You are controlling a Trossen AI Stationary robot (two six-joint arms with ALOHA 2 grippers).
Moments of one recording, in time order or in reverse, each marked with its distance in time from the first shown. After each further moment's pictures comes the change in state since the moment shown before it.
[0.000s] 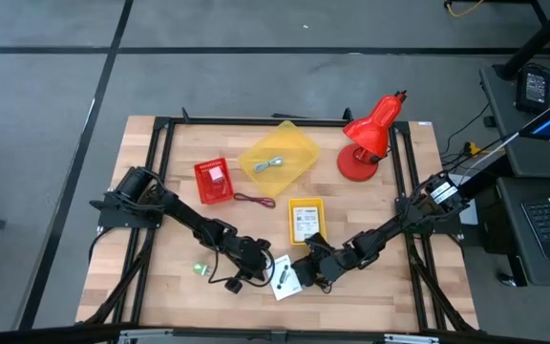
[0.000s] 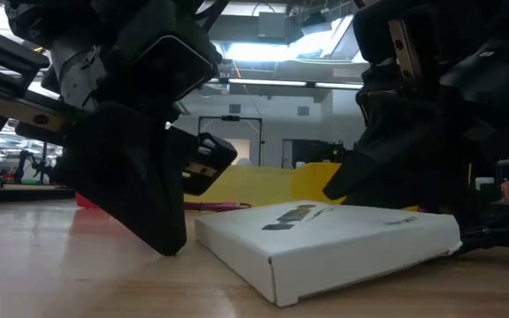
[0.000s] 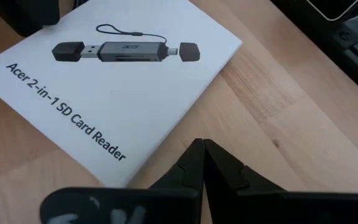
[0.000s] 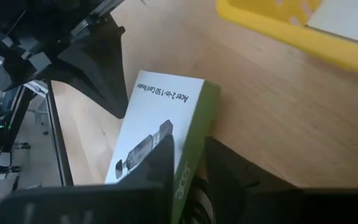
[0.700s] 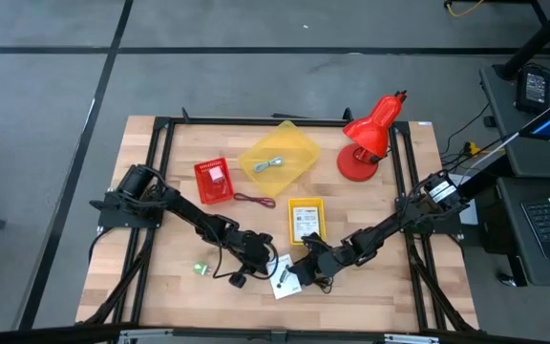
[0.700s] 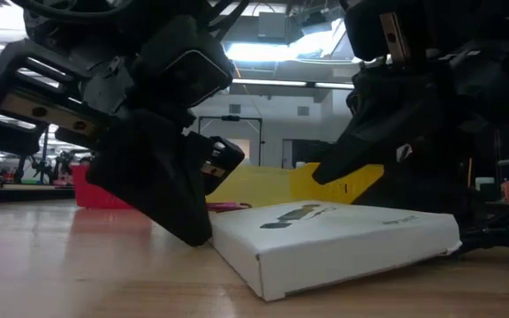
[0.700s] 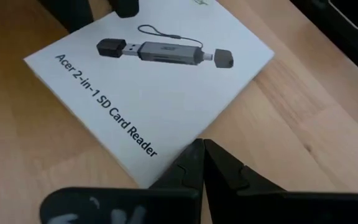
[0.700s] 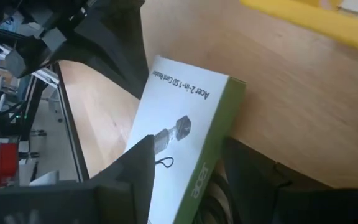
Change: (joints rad) left arm 0.050 0.000 0.000 0.010 0.002 0.002; right arm -0.028 0.009 0.002 0.035 -0.105 0.008
